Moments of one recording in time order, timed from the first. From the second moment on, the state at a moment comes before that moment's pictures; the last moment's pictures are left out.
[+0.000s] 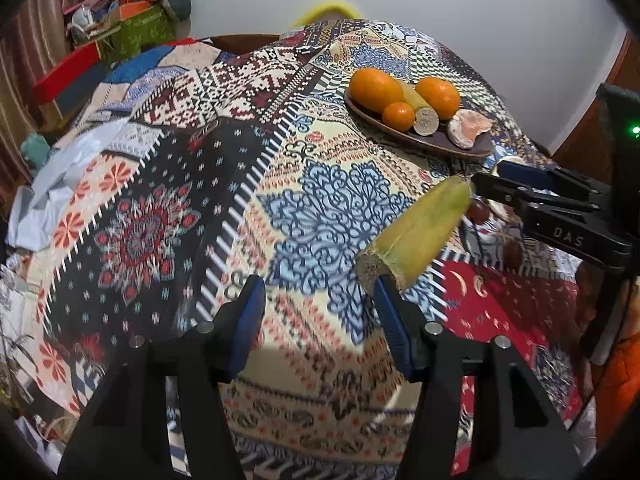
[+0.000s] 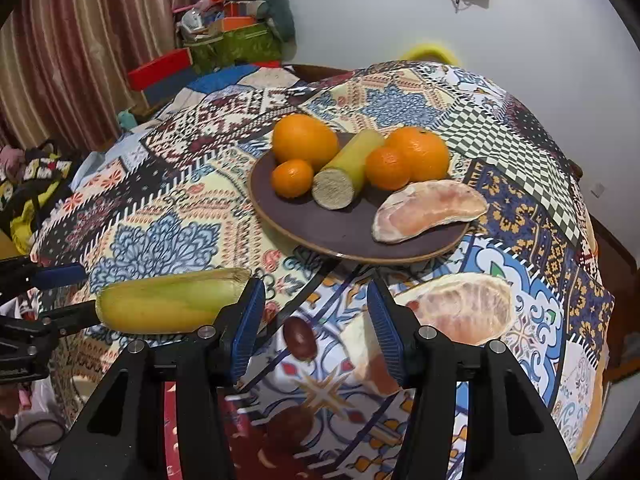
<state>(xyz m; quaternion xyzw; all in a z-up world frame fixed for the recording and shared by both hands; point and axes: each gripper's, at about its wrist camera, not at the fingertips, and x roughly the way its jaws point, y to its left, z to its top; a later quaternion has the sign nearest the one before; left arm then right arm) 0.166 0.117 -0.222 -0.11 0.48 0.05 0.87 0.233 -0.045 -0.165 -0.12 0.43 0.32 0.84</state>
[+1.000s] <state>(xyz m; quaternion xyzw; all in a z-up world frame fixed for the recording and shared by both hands) 0.233 0.073 -0.227 -0.01 0.48 -0.03 0.88 0.256 -0.110 -0.177 -0.04 0.47 0.24 0.85</state>
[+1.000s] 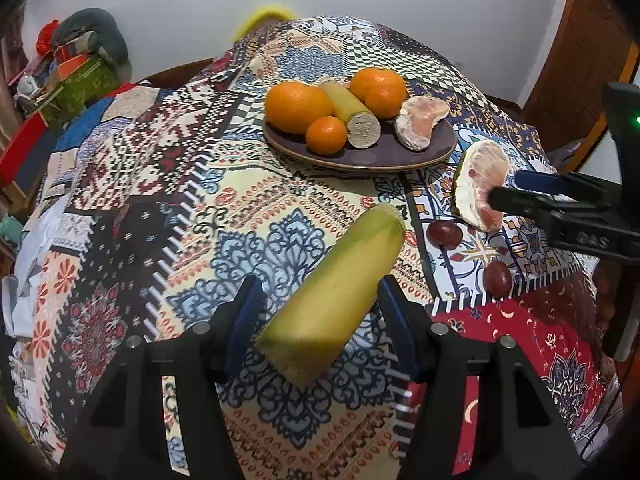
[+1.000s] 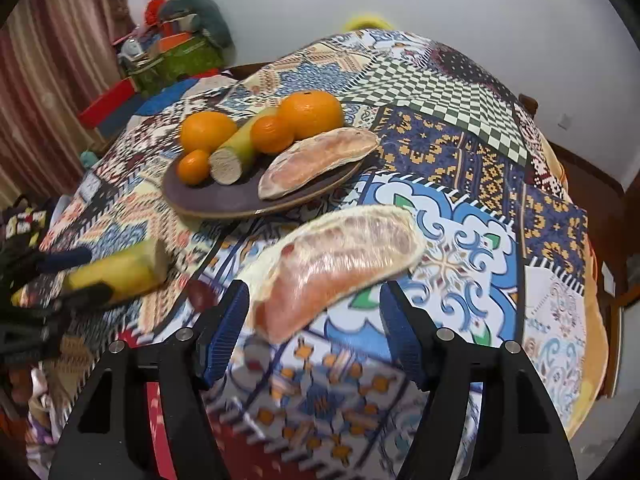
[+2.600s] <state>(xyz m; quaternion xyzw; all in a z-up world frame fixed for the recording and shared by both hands) 0.206 0.074 -0.227 -0.05 0.49 0.00 0.87 0.216 -0.156 -0.176 -0.01 0.47 0.20 0.86</state>
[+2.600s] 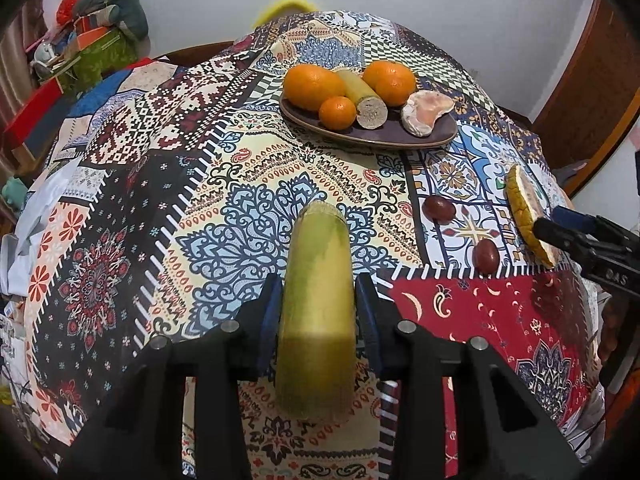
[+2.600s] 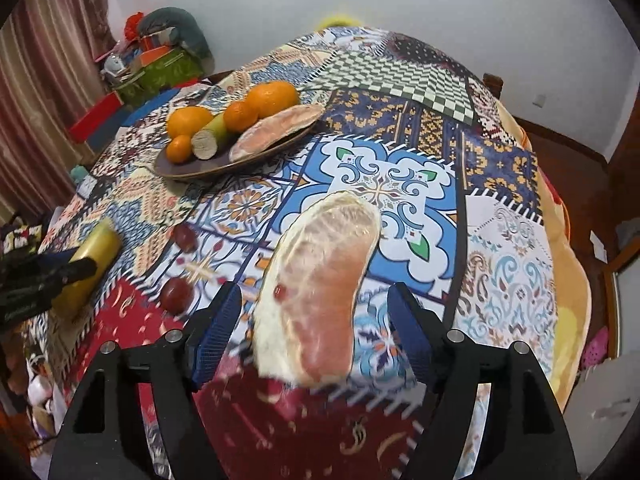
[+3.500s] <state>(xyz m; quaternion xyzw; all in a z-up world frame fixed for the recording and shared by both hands) 0.209 0.073 -0.213 -0.05 0.47 0.00 0.88 0.229 -0.141 -0.161 0.01 0.43 0.21 0.88</state>
